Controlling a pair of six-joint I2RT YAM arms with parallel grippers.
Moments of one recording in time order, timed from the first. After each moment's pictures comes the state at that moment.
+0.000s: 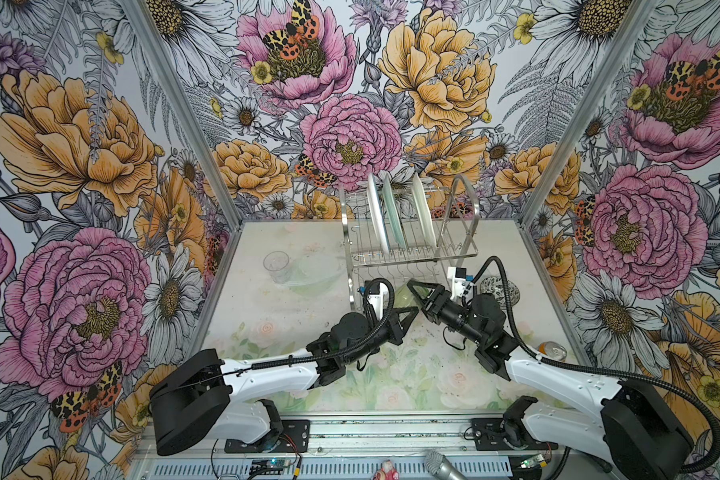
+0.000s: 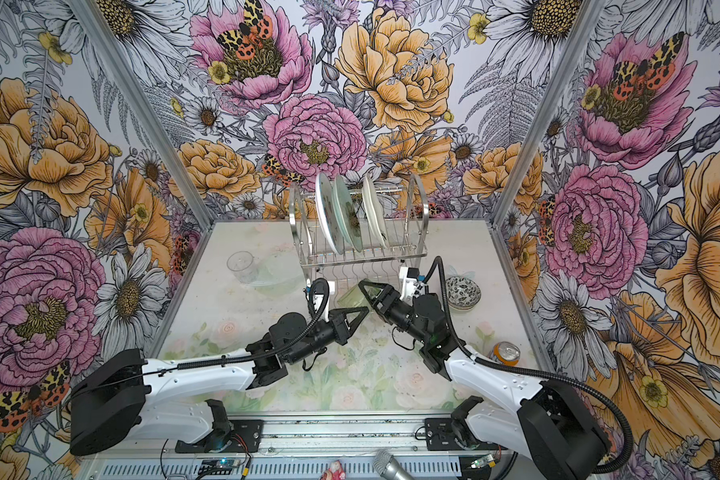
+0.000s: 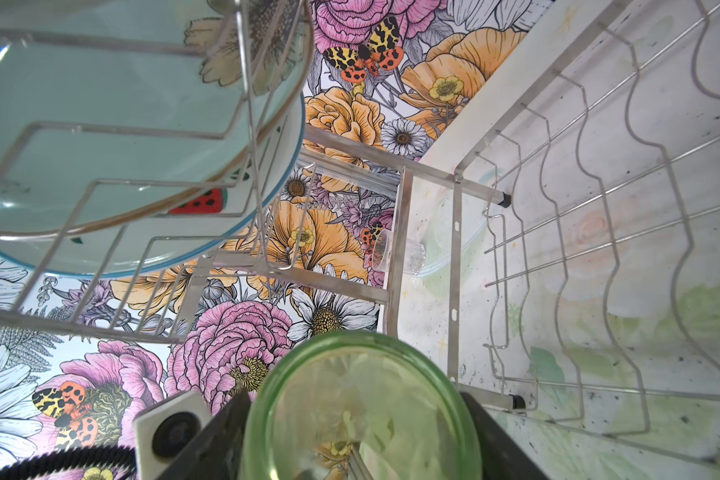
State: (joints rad) left arm -1.04 1.30 0.60 0.66 -0.06 -0.84; right arm 0.58 1.12 0.43 0.62 -0.28 1.25
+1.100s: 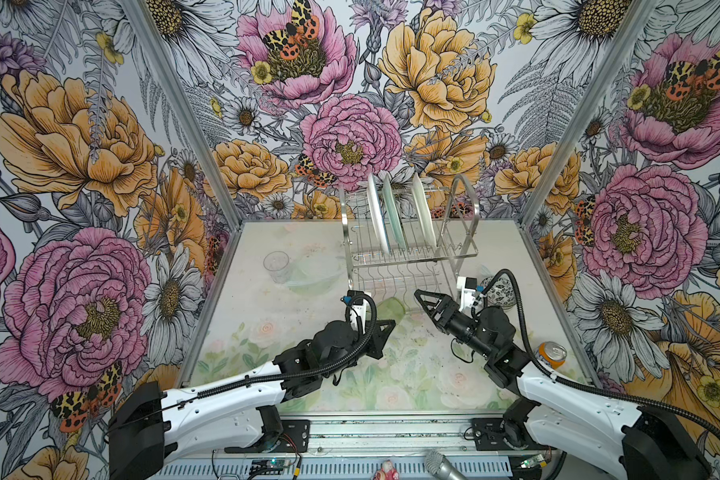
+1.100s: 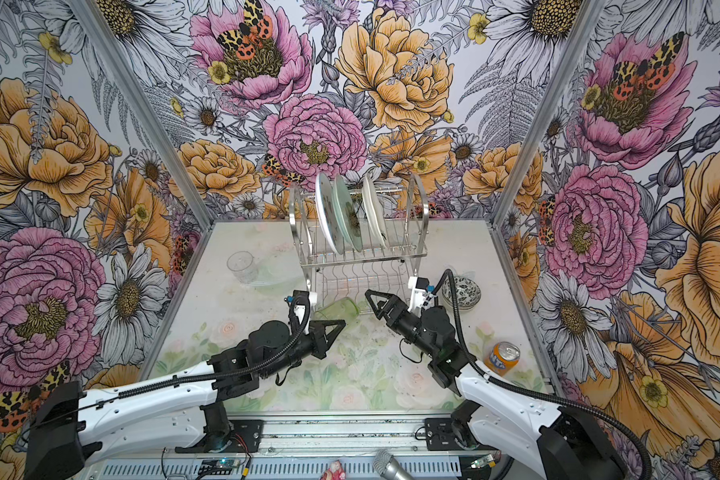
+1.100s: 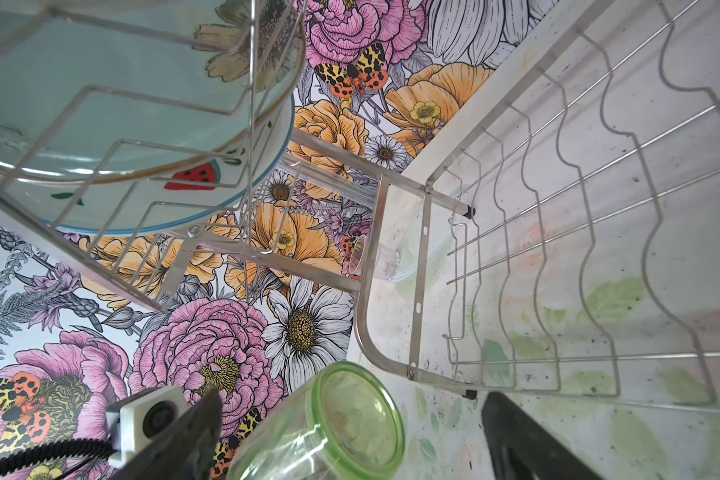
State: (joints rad) left arm -1.08 0.98 0.56 0.14 -0.17 -0.76; right arm 0.59 0.96 0.34 0.54 -0.21 1.14
